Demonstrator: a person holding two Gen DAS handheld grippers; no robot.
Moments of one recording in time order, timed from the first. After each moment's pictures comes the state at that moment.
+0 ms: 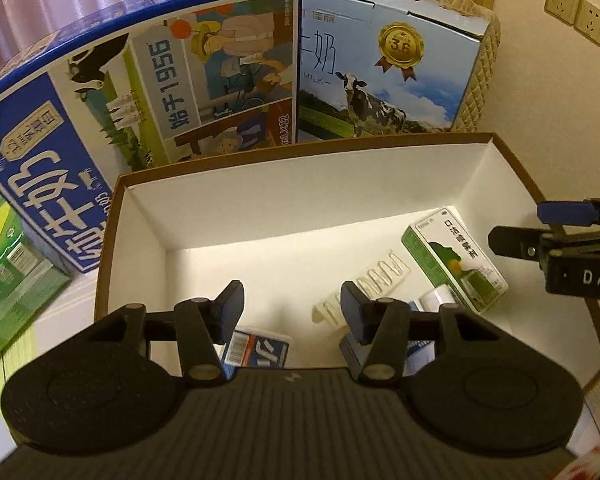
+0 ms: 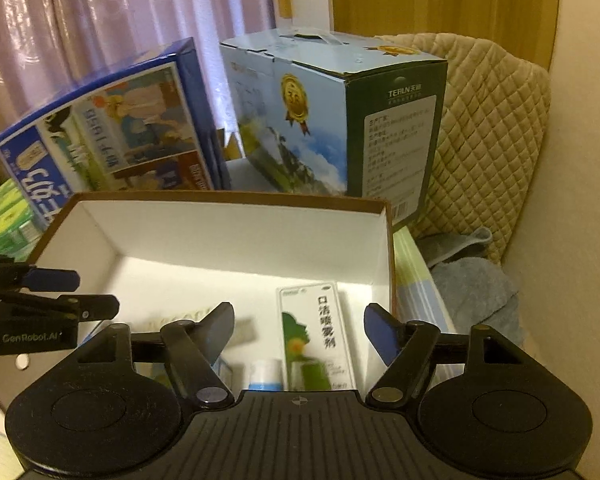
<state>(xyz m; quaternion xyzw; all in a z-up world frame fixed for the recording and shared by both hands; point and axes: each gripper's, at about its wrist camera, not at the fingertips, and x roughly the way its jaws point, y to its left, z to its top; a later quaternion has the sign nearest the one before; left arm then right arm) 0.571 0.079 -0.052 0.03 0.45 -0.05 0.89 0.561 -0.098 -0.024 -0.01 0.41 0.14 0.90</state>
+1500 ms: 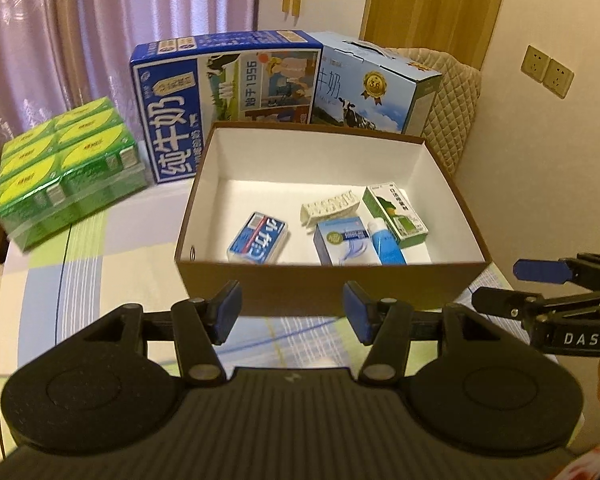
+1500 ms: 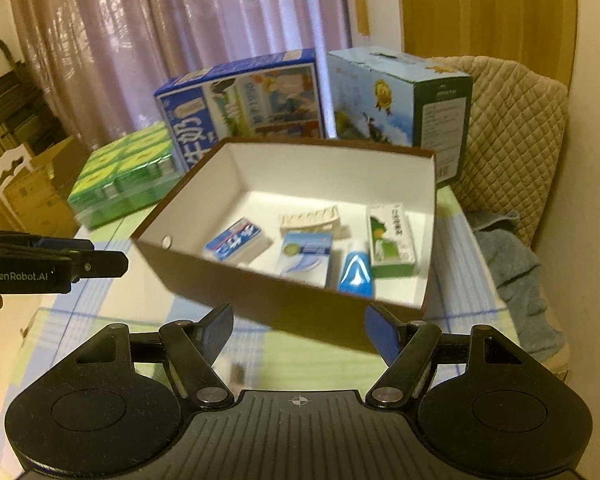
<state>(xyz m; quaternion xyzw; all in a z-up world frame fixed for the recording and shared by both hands) 0.346 0.086 0.024 -0.04 0.40 0.00 0.91 0.362 -0.105 0.033 -0.01 0.40 0.23 0.89</state>
